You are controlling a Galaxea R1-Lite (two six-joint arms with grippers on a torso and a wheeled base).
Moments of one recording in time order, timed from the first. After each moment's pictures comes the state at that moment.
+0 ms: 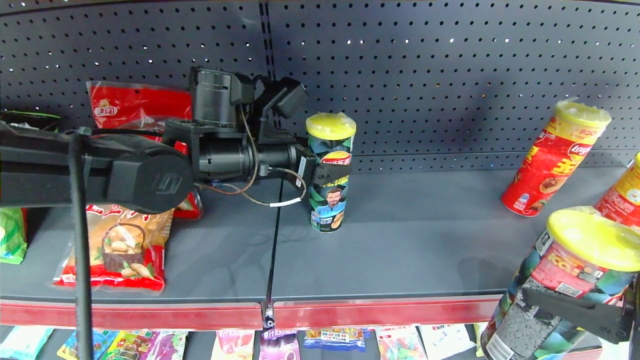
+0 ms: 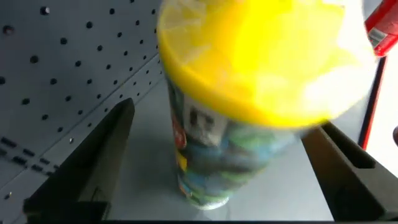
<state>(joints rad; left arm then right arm) -0.55 1.90 -1.33 -0.31 -0.39 0.15 0.37 0.97 -0.52 -0.03 0.30 -0.14</state>
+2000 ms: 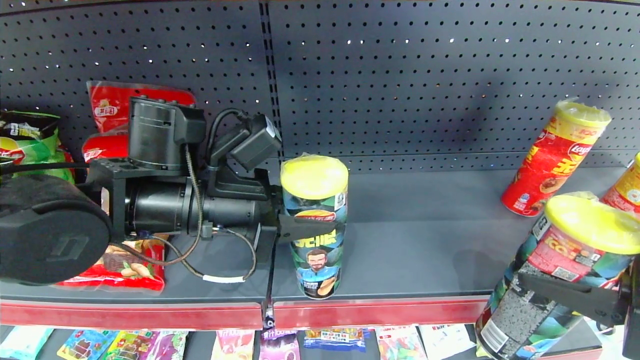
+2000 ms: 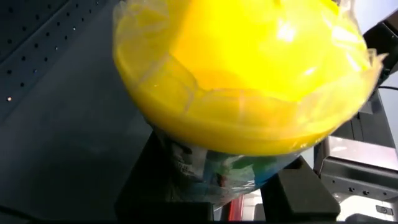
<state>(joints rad) -0.56 1.67 -0.98 -0.31 -0.72 0.27 0.37 0.99 -0.56 -0.06 0.31 -0.14</state>
